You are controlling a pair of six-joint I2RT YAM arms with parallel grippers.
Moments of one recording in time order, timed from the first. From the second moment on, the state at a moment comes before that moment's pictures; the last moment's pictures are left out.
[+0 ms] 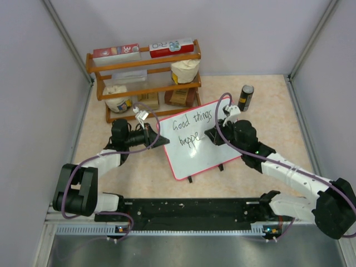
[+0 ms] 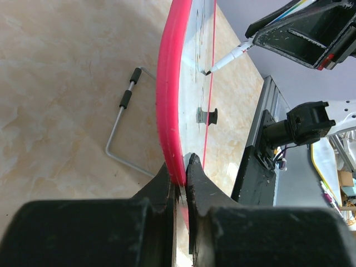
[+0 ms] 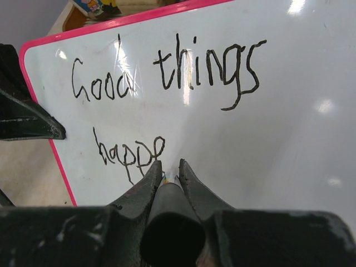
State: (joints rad) left arm -0.17 1.34 0.51 0.49 1.00 -0.48; right arm 0.64 1.09 0.64 0.16 -0.02 0.39
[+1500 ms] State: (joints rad) left arm -0.17 1.34 0.51 0.49 1.00 -0.48; right arm 0.64 1.11 0.67 0.19 0.02 0.38
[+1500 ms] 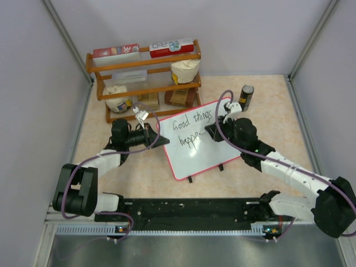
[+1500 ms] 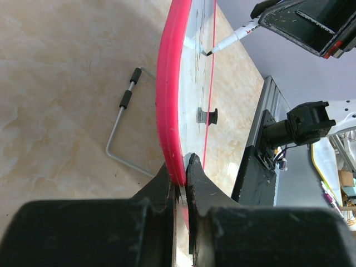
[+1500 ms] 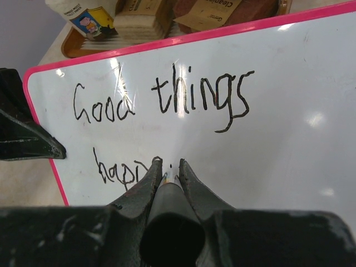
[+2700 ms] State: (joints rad) left arm -0.17 1.34 0.51 0.49 1.00 -0.48; right arm 0.64 1.11 0.66 0.20 0.01 0.39
